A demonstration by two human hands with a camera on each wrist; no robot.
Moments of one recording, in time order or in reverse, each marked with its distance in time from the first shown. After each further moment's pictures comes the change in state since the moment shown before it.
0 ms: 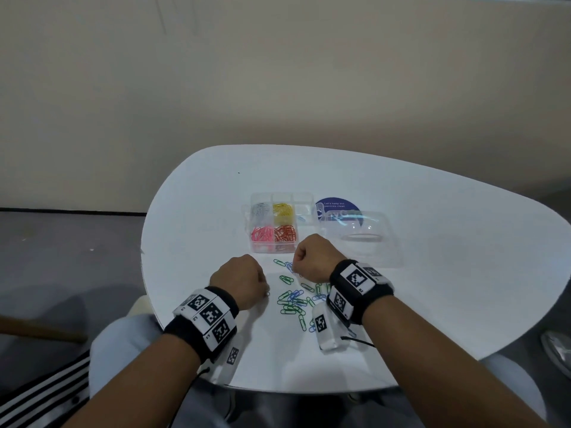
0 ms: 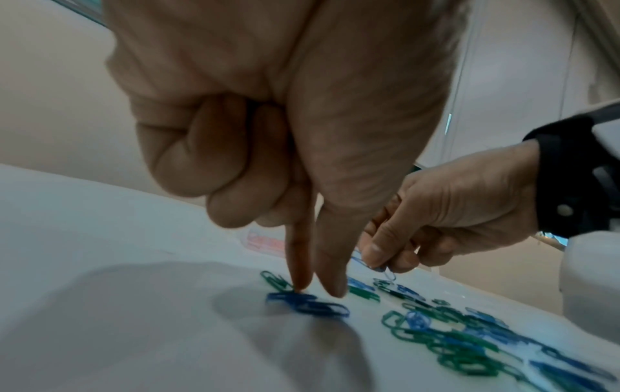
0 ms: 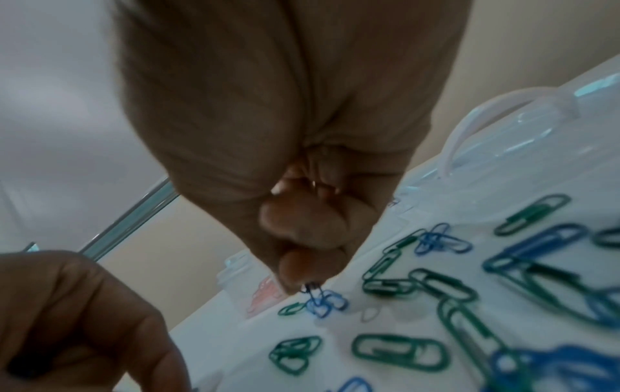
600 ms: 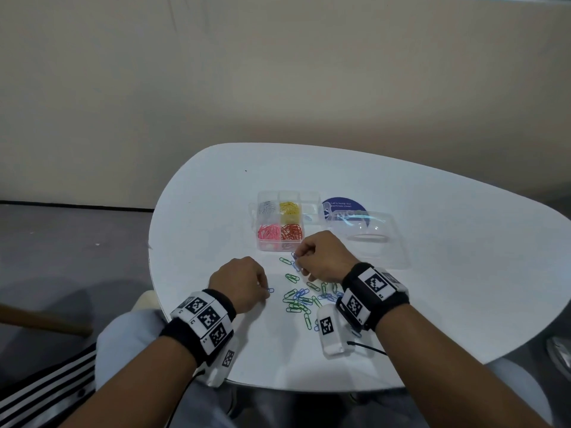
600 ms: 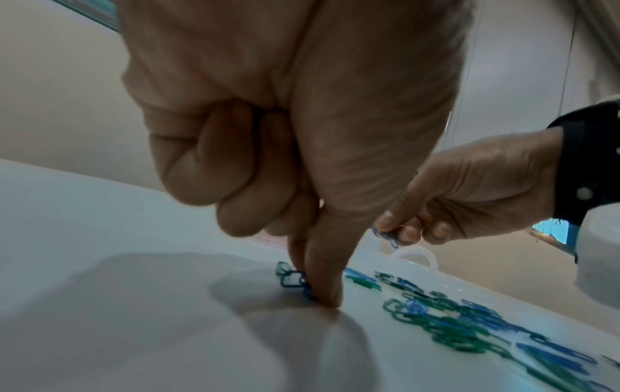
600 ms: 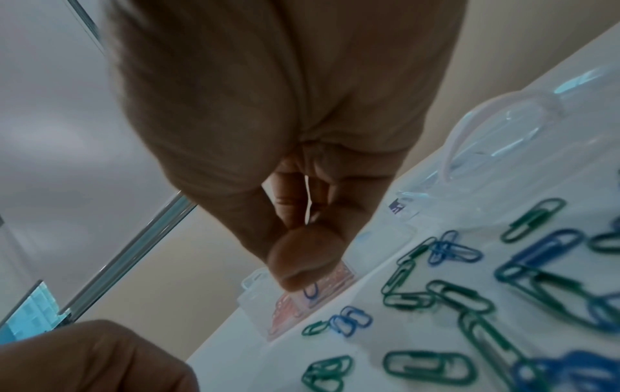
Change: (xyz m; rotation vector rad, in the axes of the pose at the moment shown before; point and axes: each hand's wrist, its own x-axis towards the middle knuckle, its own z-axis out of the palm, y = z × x) left_hand -0.006 -0.014 0.003 0.033 0.025 0.053; right_hand -0.019 -0.009 -0.007 0.266 -0.003 -0.002
